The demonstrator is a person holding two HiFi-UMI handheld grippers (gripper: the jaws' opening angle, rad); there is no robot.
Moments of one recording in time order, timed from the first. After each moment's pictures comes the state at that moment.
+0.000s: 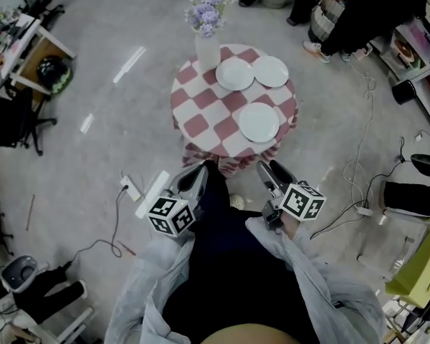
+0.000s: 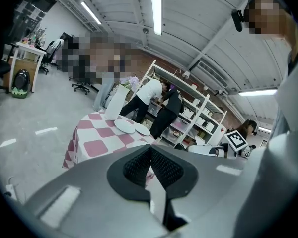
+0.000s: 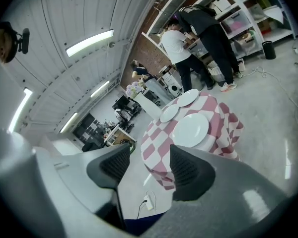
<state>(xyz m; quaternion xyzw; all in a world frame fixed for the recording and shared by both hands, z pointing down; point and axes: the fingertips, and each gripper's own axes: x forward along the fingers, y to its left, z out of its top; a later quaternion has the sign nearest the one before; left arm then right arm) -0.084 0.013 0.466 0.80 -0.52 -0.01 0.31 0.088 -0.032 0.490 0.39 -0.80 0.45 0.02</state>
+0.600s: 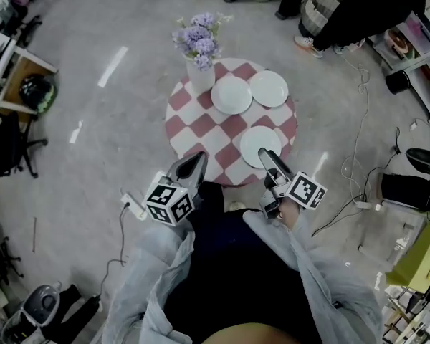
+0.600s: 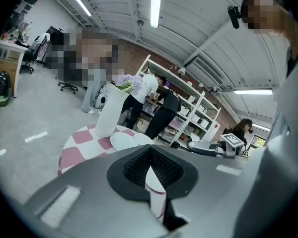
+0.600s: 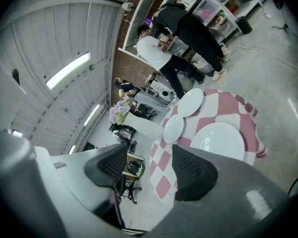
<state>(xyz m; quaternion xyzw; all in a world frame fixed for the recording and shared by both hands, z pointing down) -0.116 -0.133 0.450 0.83 -0.46 0.01 0.30 0.055 -0.158 0.477 0.41 -0.73 0.54 -0.10</state>
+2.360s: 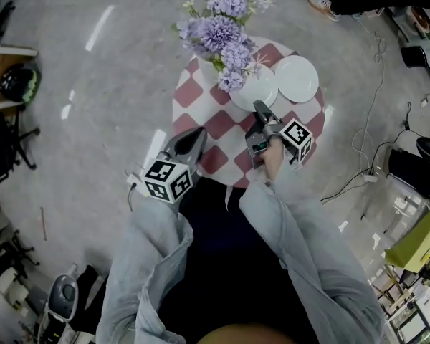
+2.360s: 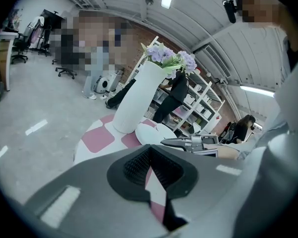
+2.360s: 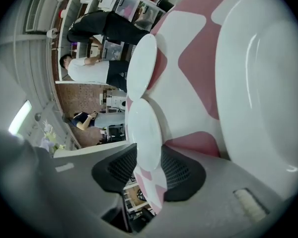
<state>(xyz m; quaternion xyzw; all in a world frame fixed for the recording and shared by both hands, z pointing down) -0.179 -0.239 0.531 0.83 -0.43 0.08 0.36 -0.018 -0.307 0.626 0.48 -0.46 0.72 -0.21</state>
